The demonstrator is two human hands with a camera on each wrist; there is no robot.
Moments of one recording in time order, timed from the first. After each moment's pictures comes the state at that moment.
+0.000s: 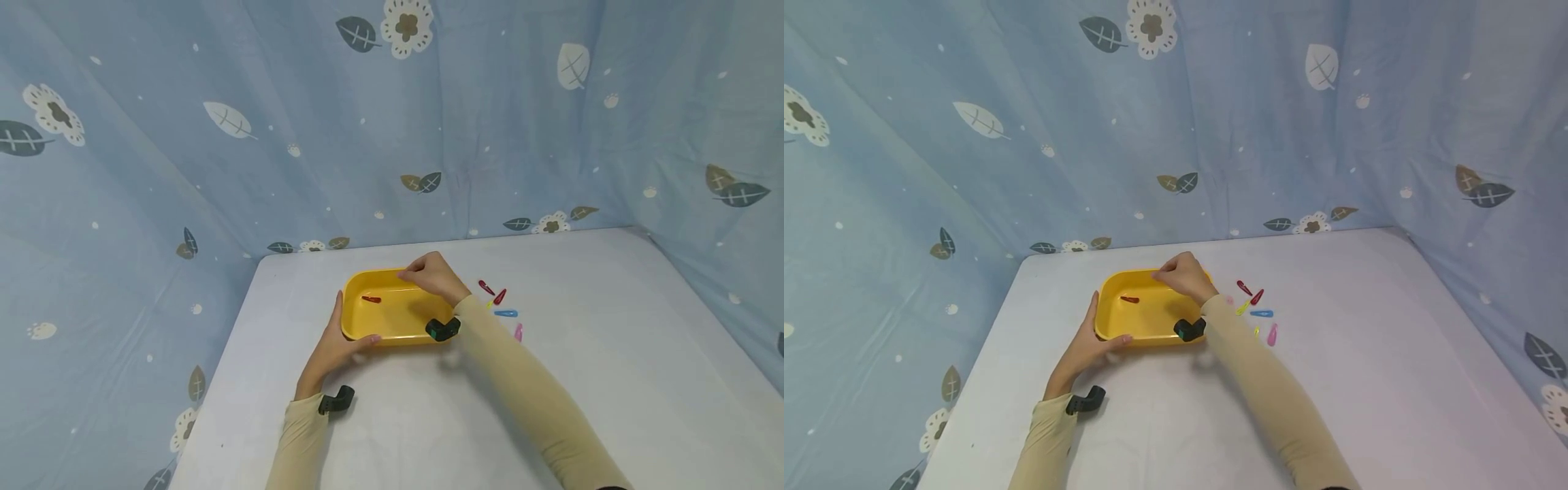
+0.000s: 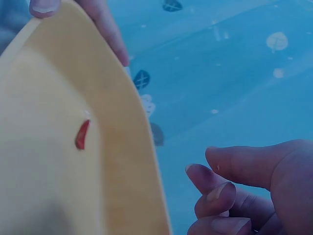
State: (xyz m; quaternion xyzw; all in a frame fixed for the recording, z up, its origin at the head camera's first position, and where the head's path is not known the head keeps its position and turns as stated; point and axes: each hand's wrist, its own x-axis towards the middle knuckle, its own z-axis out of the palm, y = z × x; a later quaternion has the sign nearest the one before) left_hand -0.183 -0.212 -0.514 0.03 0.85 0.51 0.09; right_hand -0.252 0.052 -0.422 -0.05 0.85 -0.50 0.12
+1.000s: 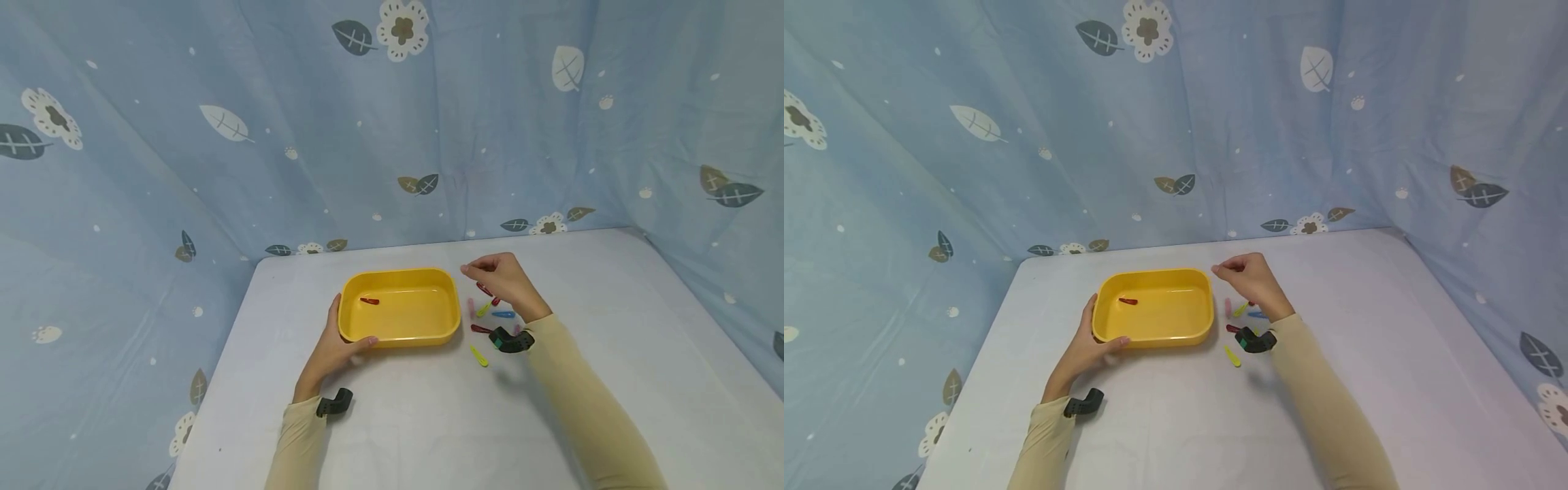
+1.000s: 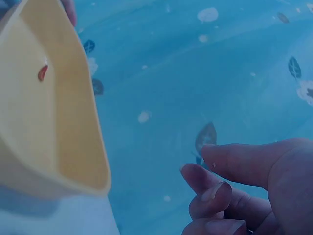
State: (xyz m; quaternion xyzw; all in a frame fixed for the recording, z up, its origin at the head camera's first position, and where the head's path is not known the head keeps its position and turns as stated) left_hand -0.183 -0.213 -0.519 0.04 0.85 0.52 0.08; right_hand -0.213 0.162 -0.406 0.02 0.86 -0.50 0.10
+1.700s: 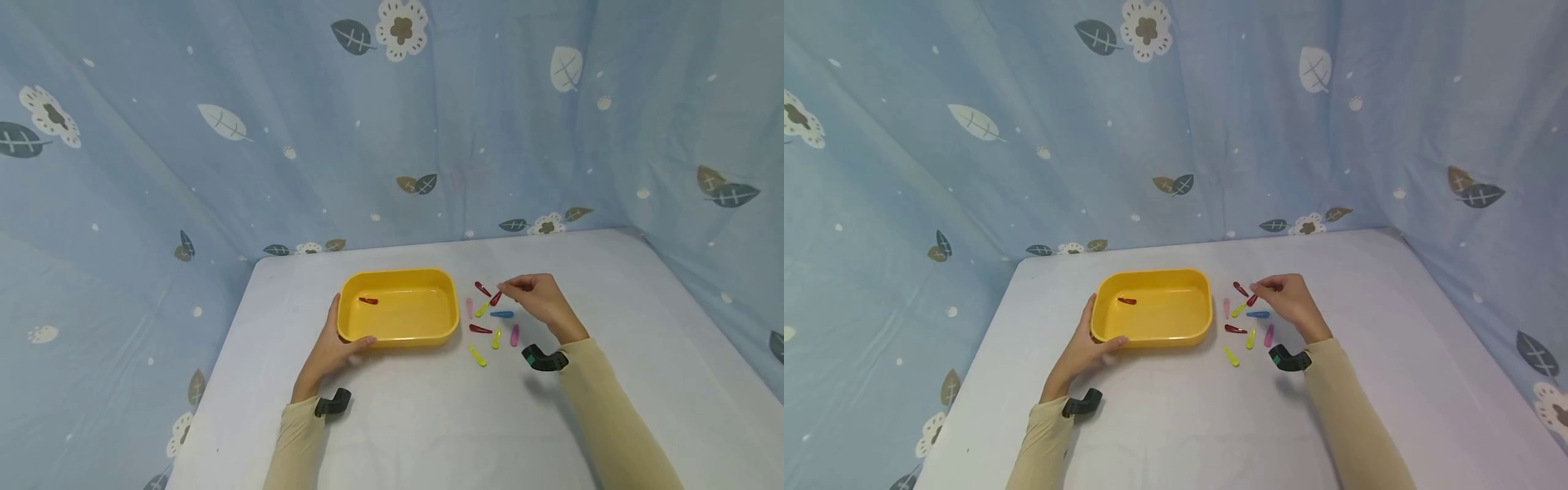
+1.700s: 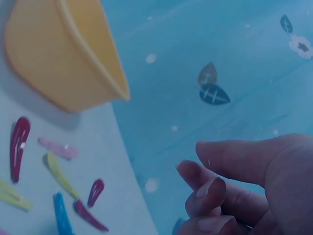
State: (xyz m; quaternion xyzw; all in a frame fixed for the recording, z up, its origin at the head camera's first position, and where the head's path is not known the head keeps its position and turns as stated) left_hand -0.182 -0.213 -0.517 0.05 0.84 0.53 0.08; right_hand -0.186 0.219 -0.441 0.06 0.86 -0.50 0.10
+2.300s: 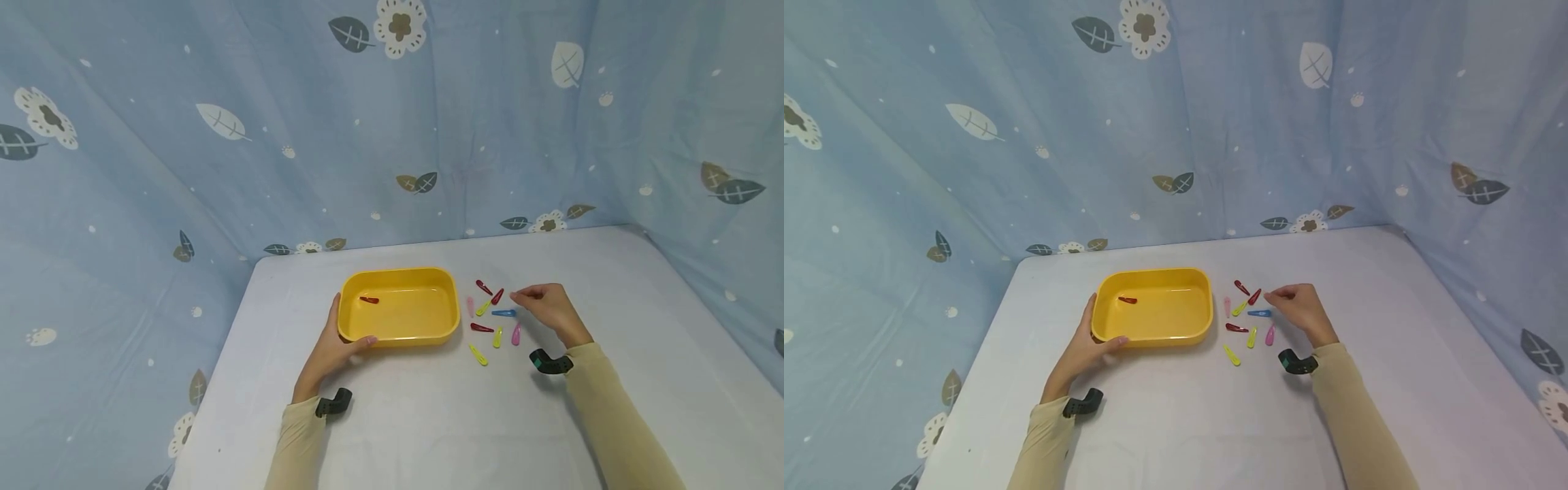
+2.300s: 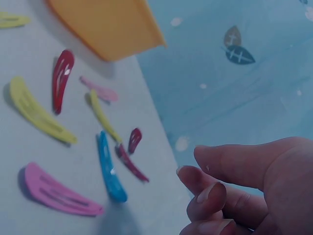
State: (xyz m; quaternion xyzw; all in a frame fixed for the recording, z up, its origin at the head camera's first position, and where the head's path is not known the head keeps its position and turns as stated) left_hand -0.182 -0.212 -0.517 0.05 0.85 0.52 0.08; right_hand -0.189 0.236 -0.480 0.13 0.87 -0.46 0.11
